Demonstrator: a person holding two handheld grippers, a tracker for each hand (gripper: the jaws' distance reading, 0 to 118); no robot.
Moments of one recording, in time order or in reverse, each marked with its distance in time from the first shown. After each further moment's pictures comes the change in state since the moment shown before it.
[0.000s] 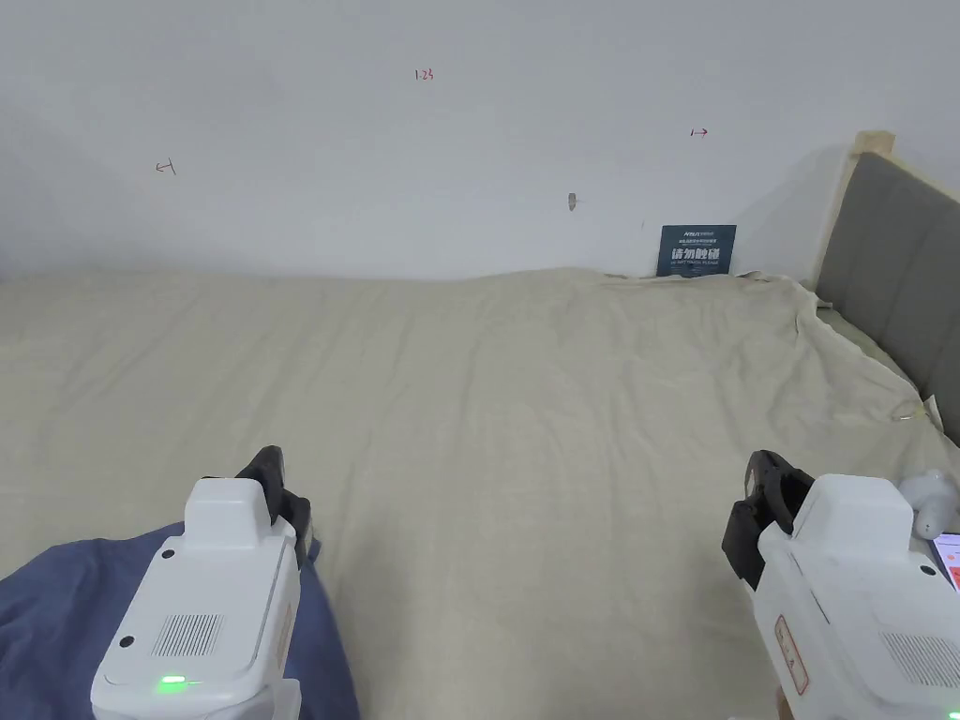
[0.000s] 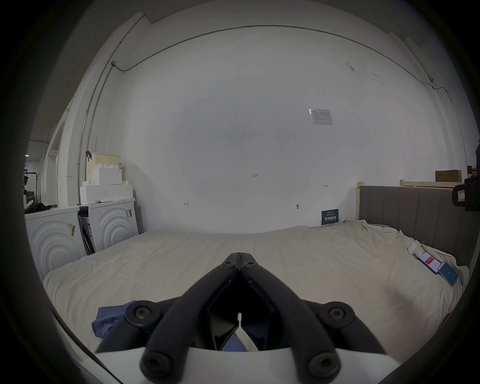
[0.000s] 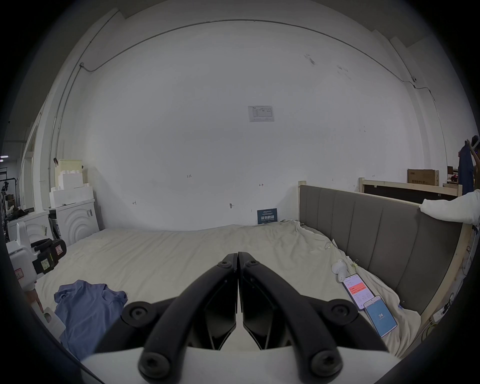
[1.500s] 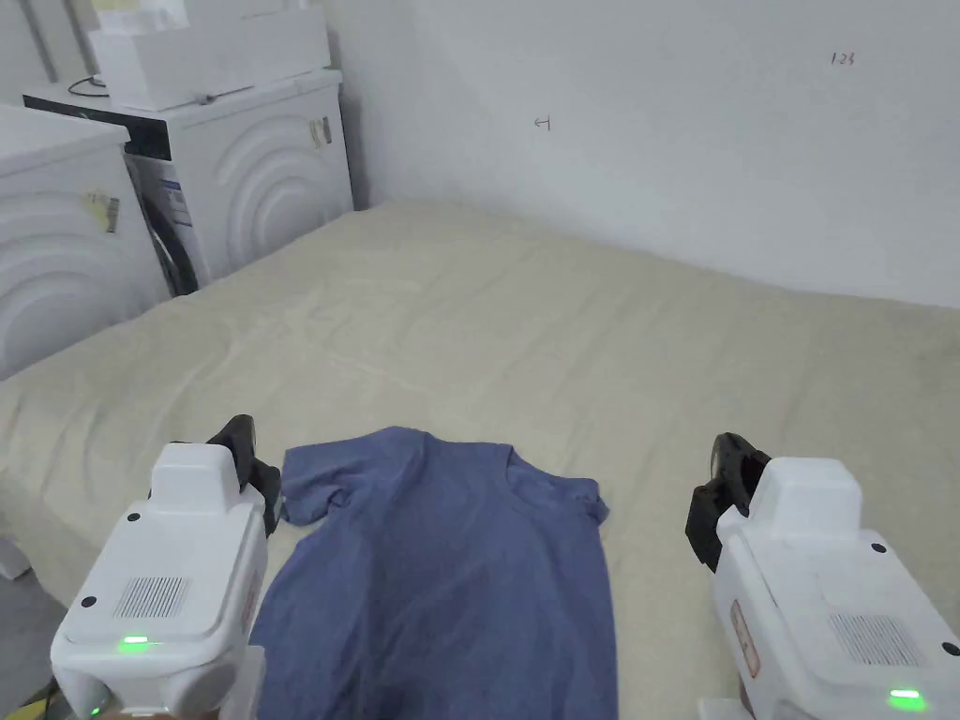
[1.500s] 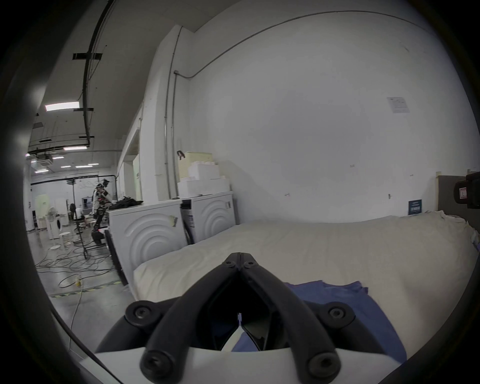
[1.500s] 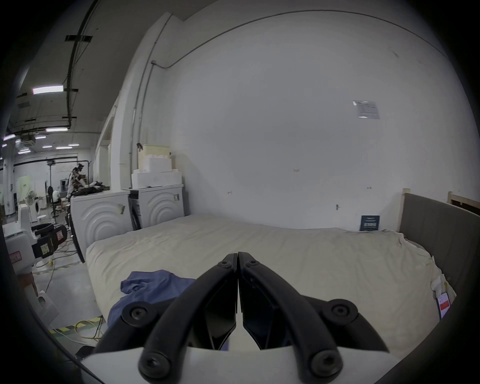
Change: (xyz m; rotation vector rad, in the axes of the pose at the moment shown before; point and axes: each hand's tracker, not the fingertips) left arm -0.212 -0.017 0.121 -0.051 0.526 -0.022; right arm -0.205 -0.029 -0.046 -0.016 0.546 0.108
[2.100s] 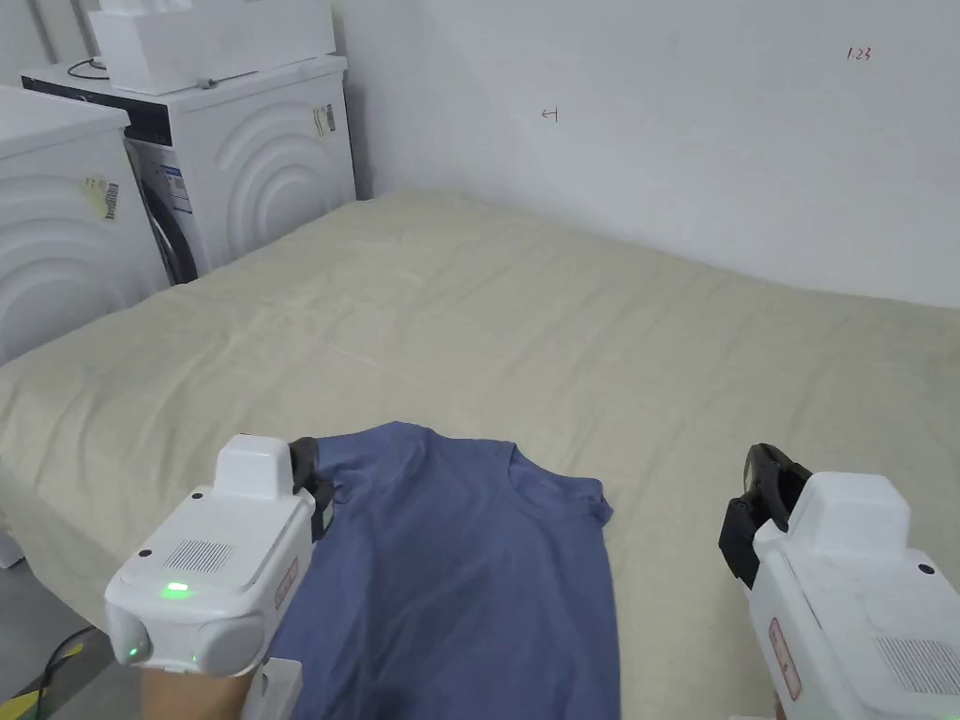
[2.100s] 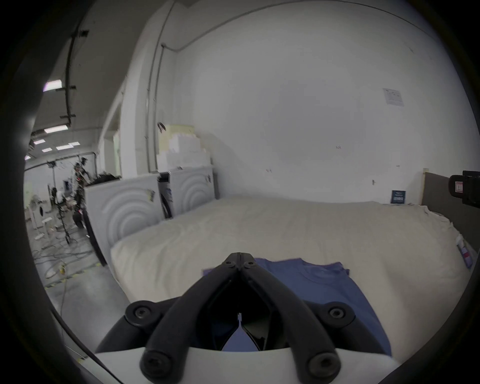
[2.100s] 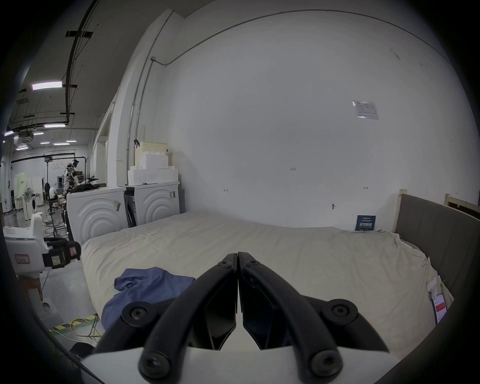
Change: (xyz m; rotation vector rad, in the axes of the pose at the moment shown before) left arm 0.027 -0.014 -0.043 -0.227 -0.208 0.063; right arm 0.014 -0.002 0.003 -0.012 -0.037 0.009
